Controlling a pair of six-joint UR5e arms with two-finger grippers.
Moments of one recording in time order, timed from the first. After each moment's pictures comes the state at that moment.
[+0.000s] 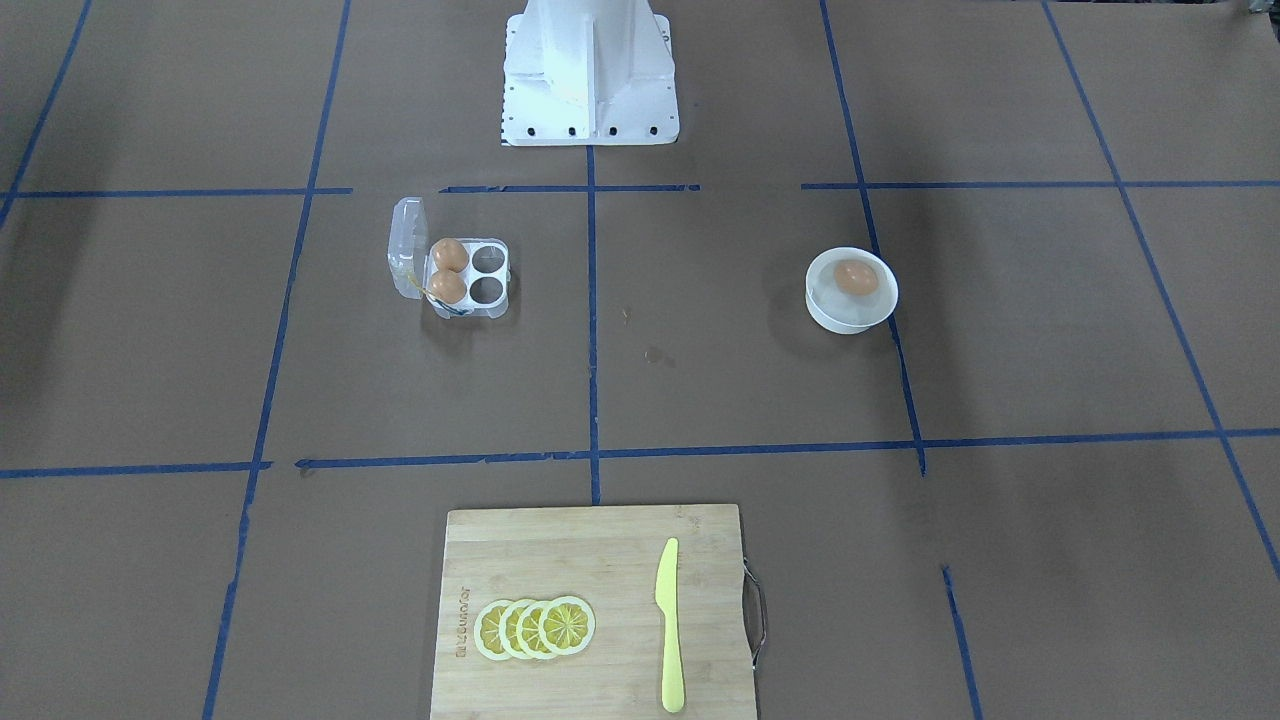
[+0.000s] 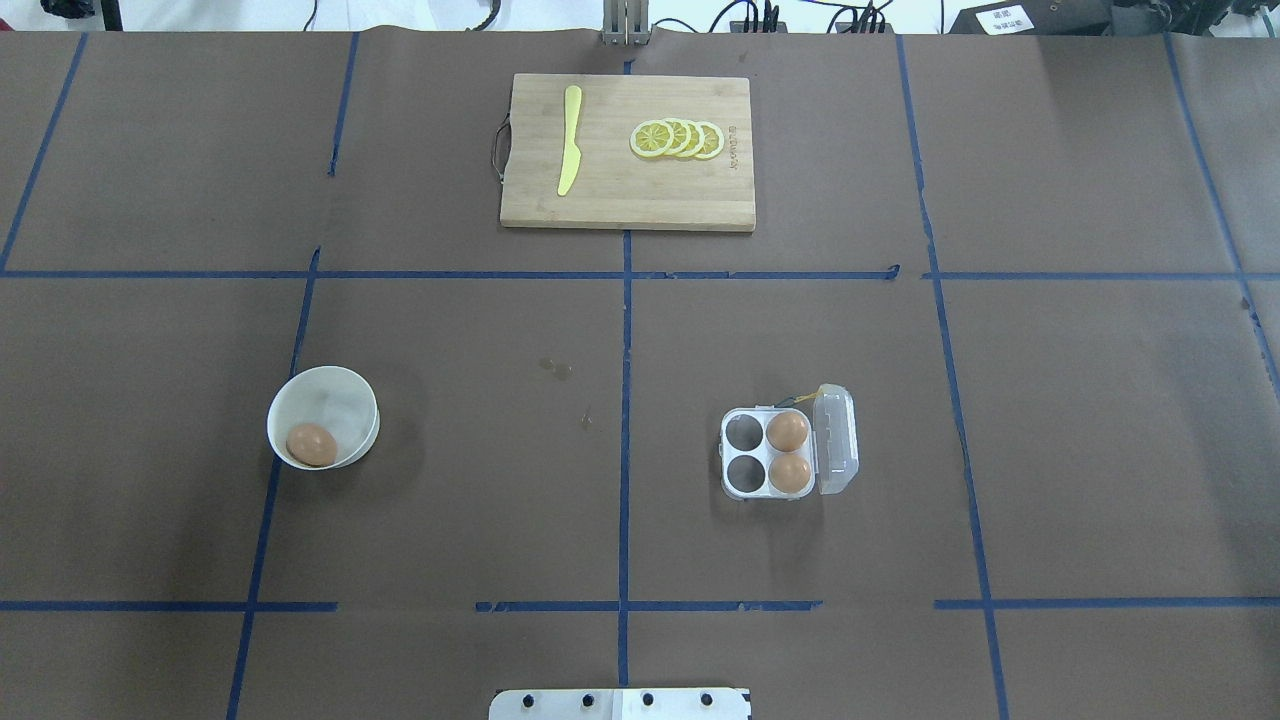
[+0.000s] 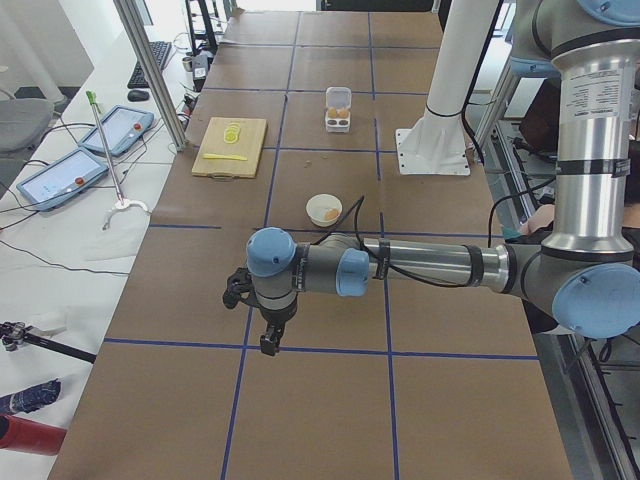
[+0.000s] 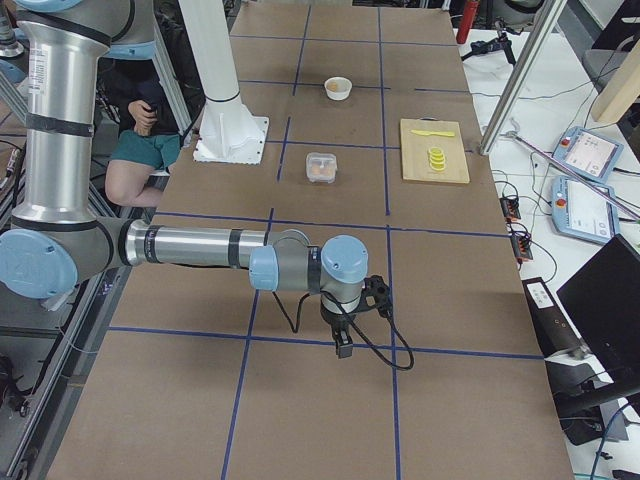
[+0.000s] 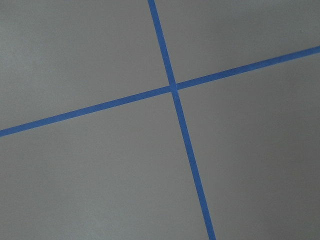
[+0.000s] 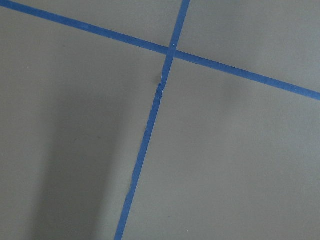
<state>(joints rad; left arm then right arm) -1.55 -1.52 -1.67 -1.60 -2.32 0.19 1.55 -1.71 1.70 -1.54 2.28 -0.23</state>
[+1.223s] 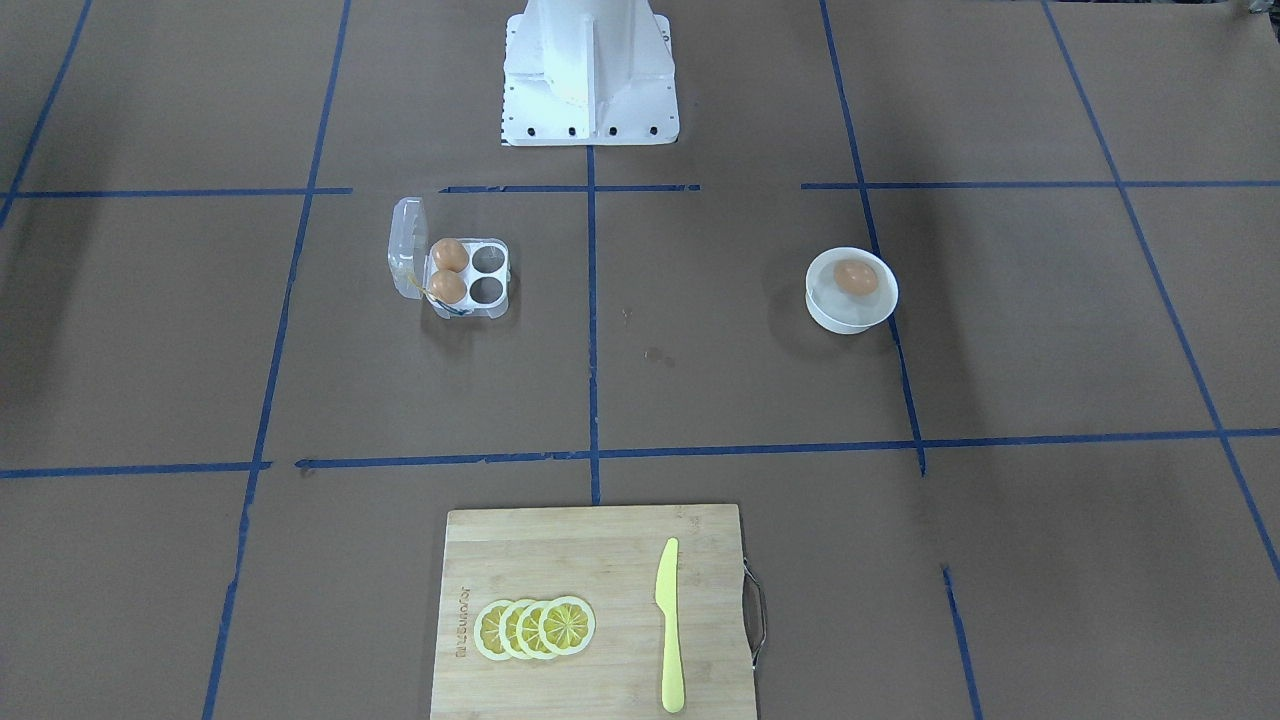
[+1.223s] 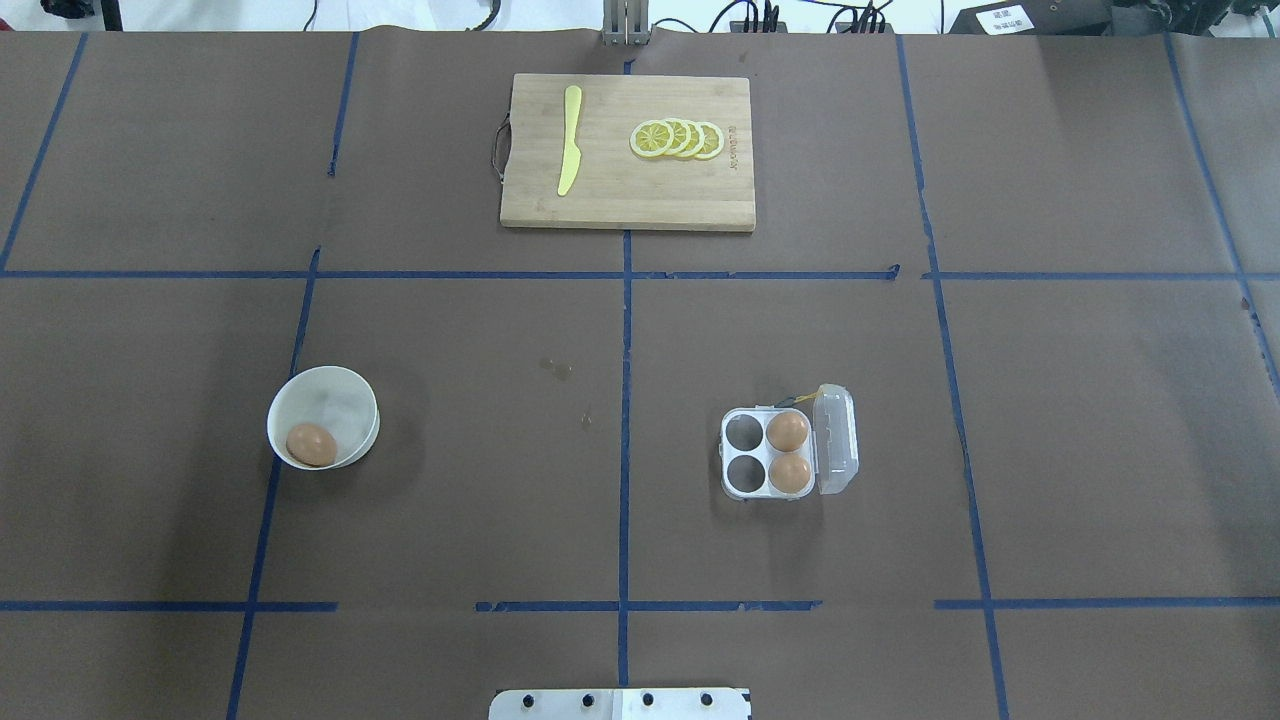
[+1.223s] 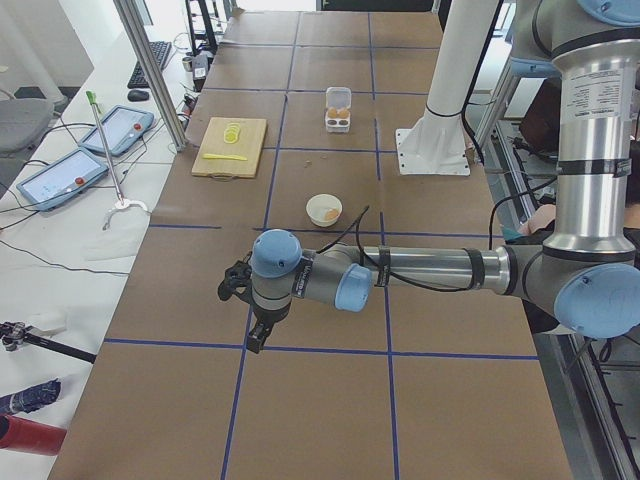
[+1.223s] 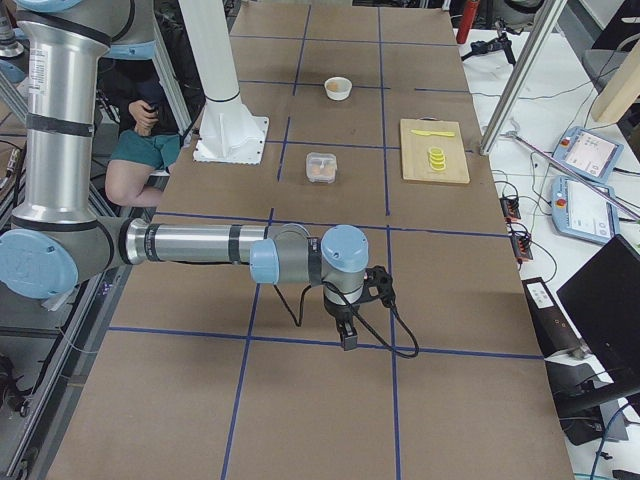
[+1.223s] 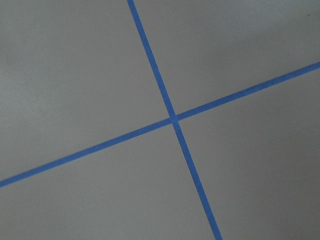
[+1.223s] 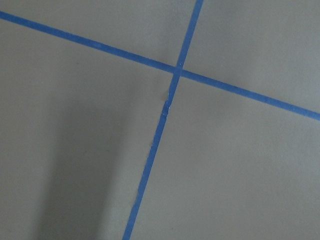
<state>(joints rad) -1.55 -1.51 -1.63 -1.85 -2.31 0.19 1.55 -1.71 1.74 -1.50 2.28 -0.22</state>
